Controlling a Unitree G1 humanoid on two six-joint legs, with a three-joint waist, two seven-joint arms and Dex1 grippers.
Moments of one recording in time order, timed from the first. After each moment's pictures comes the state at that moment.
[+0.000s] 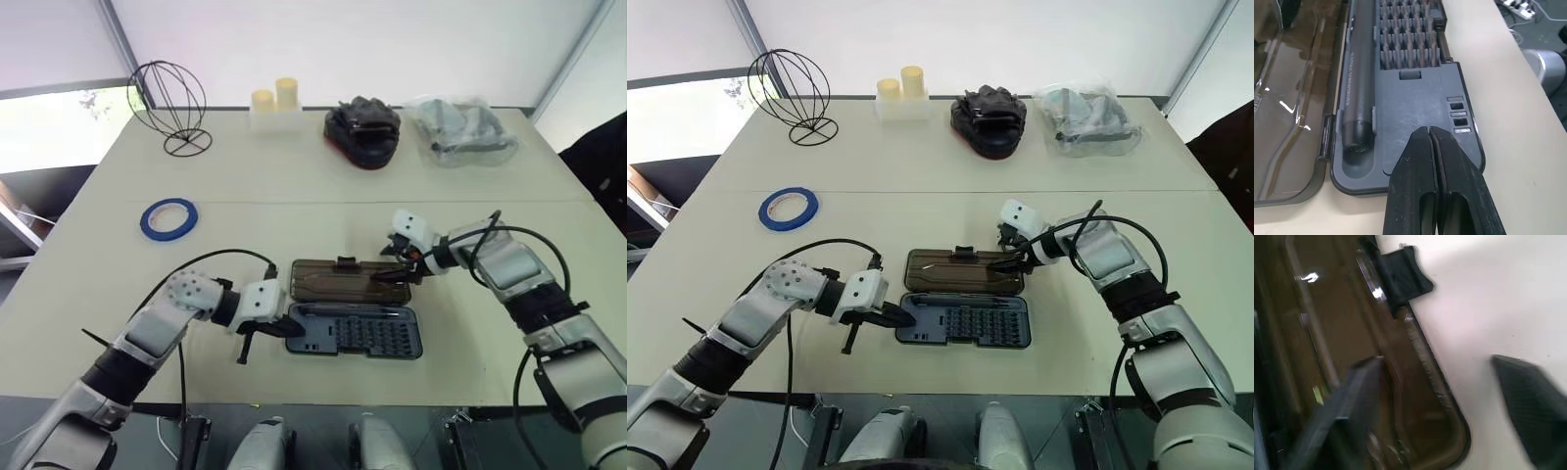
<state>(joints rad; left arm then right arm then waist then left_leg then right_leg) -0.38 0.68 -0.41 -0.04 -0.20 0.15 -1.26 -0.76 -0.69 0.40 0.37 0.11 0.53 1.12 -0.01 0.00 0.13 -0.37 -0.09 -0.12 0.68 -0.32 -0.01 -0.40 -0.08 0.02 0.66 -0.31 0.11</state>
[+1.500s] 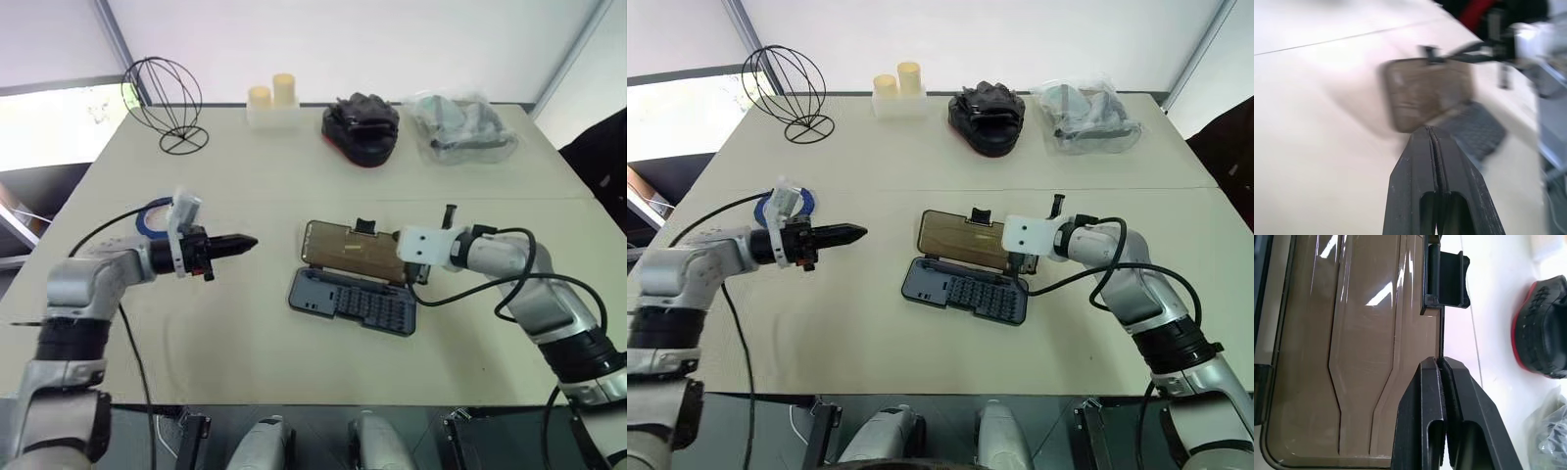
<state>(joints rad) -0.58 0.64 0.07 0.26 -0.60 0.75 -1.06 -0.48 -0.80 0.23 -0.06 -0.29 0.10 0.77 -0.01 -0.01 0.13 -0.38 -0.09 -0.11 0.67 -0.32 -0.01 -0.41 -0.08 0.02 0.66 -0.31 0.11</state>
